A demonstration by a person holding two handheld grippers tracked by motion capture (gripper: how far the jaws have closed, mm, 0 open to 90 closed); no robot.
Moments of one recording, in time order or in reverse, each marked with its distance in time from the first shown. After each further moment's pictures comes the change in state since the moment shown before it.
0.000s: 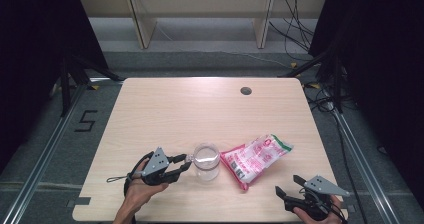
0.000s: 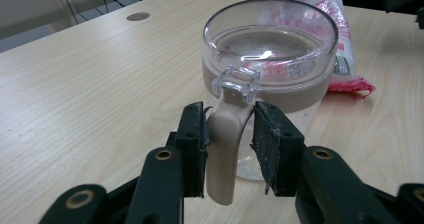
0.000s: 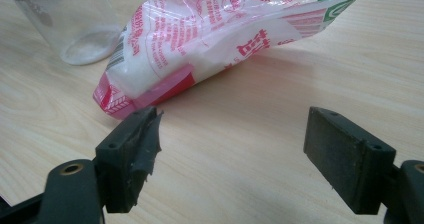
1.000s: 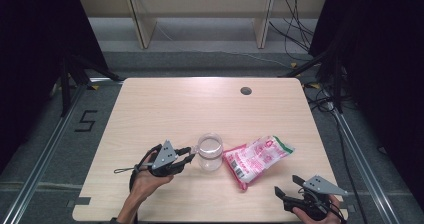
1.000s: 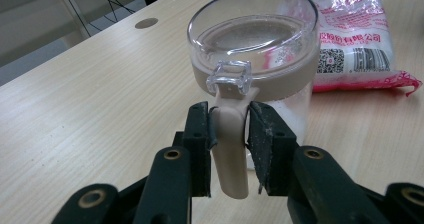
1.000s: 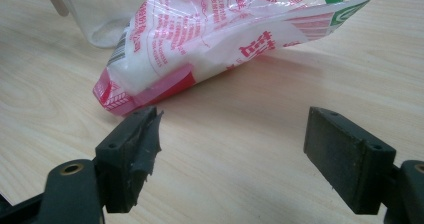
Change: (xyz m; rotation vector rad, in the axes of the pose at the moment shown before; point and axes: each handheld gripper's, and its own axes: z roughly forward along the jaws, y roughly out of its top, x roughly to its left) left arm 0.011 0.012 0.022 0.030 0.042 0.088; right arm -0.002 0.000 0.003 -0.014 0.003 -0.032
